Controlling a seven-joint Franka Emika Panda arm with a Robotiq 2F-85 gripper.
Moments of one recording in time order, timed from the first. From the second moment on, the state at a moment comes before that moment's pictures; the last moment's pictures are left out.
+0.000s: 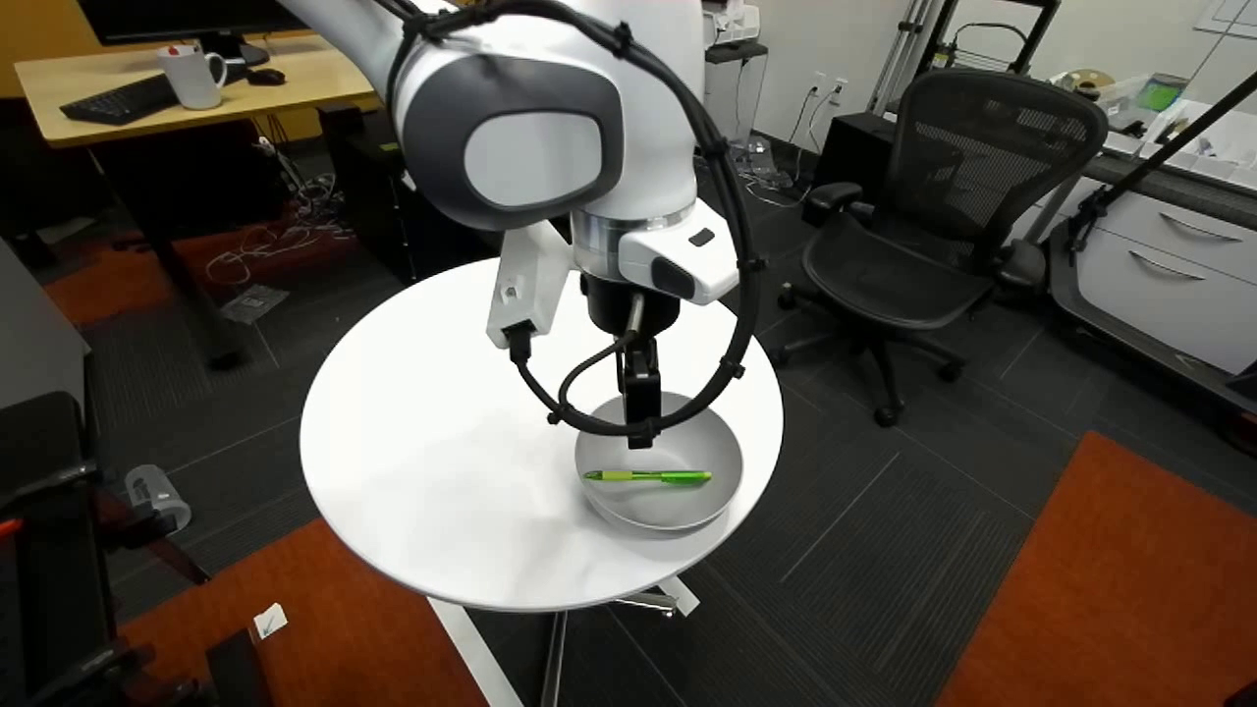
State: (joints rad) arm -0.18 0.55 -0.16 -1.85 0.01 2.48 0.32
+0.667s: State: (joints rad) arm -0.22 0.70 -0.16 -1.69 0.06 2.45 0.30
